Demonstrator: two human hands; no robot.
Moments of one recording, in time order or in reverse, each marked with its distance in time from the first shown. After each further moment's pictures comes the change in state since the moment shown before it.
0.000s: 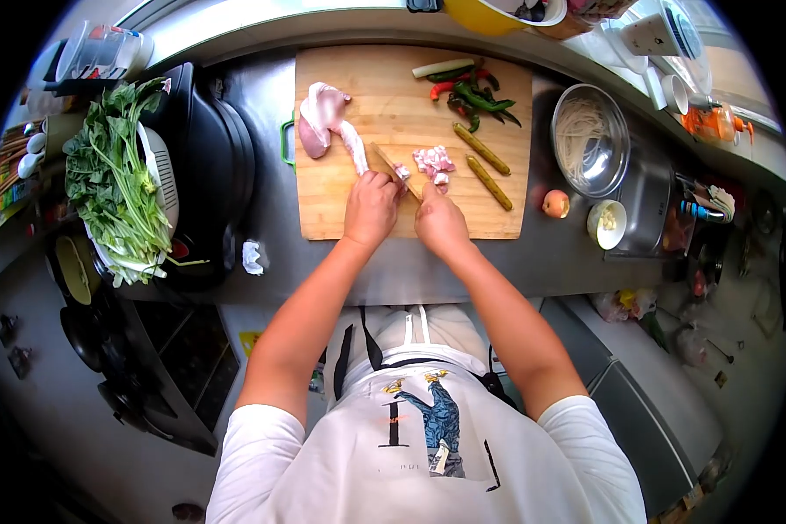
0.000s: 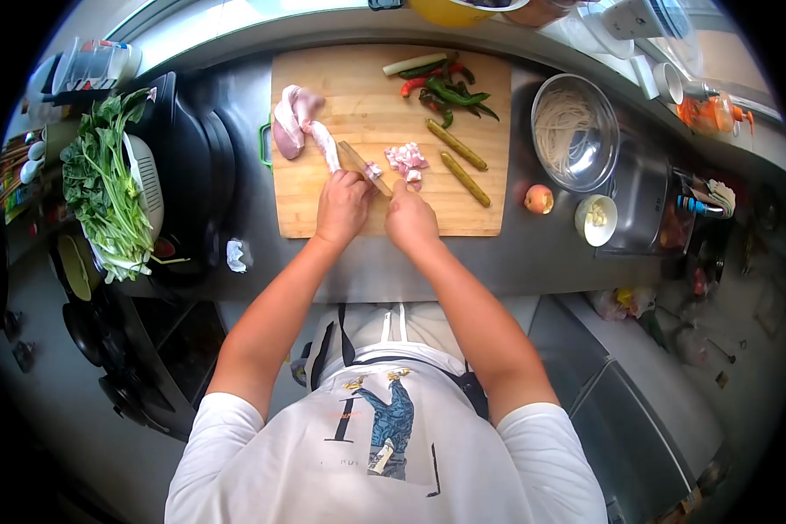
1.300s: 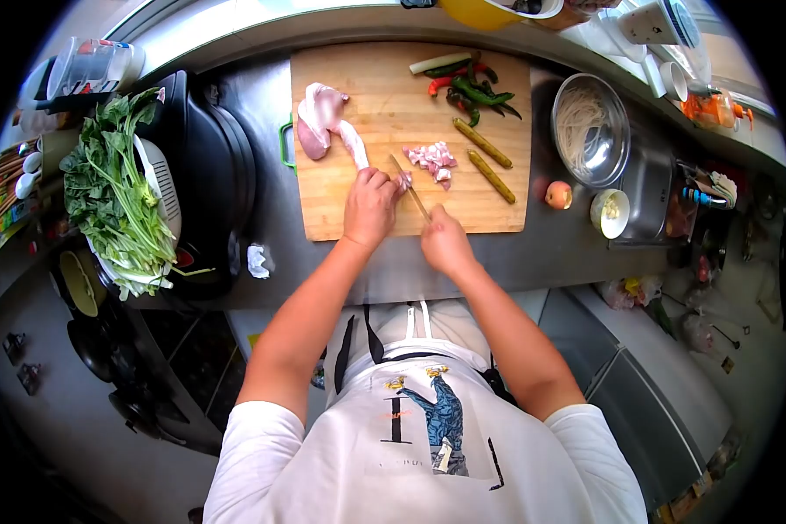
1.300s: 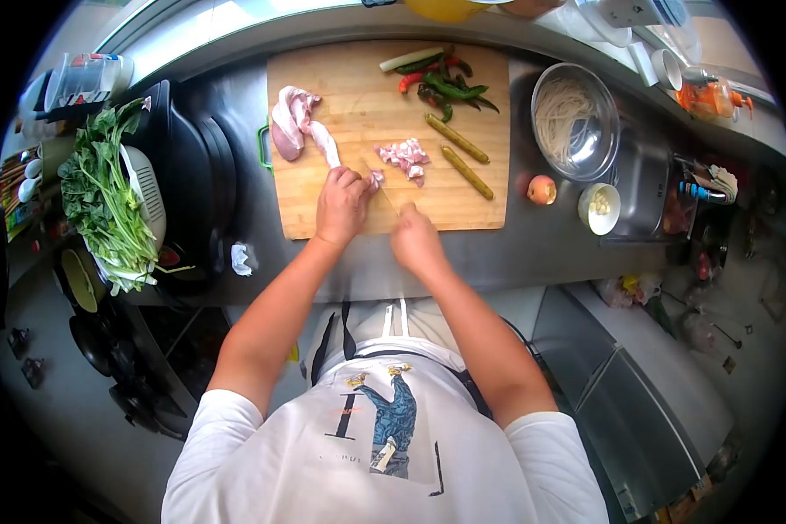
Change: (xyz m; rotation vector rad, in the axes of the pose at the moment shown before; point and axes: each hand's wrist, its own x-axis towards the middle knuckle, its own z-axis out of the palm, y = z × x) left_hand 0.000 0.000 -0.010 -0.023 0.027 0.043; right_hand -0.032 0.016 0.021 0.173 0.020 0.073
